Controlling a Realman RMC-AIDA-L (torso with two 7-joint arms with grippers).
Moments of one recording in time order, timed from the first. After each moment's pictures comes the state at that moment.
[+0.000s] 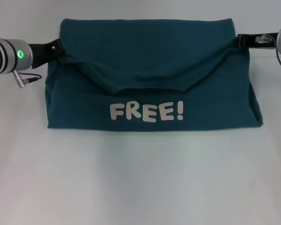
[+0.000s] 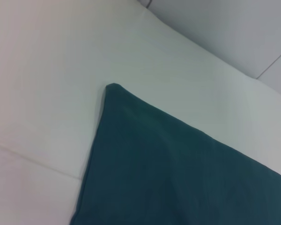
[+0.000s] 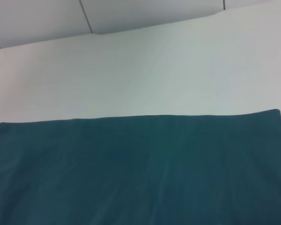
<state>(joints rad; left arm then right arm) -0.92 -2.03 0.63 0.48 2.44 0.62 -2.63 0.92 1.98 -0.78 -0.54 -2.41 -0.69 2.39</state>
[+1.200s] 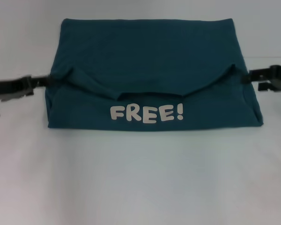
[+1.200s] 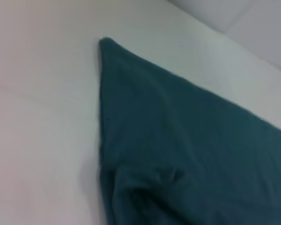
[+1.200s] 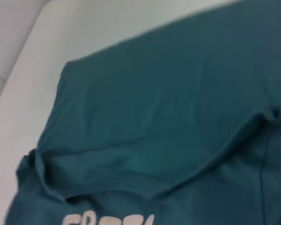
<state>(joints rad) -0.63 -2.01 0.64 0.75 2.29 1.06 -2.40 0.73 1.88 -0.70 -0.69 -2.30 -1.31 2.50</state>
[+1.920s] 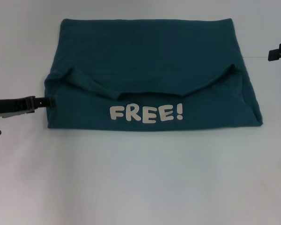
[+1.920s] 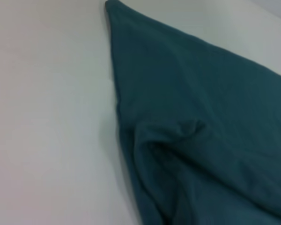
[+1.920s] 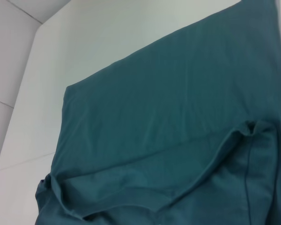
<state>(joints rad) -0.60 -2.02 0.71 0.72 2.31 1.02 -2.35 0.77 1.74 -0.63 -0.68 -2.31 -1.47 2.68</state>
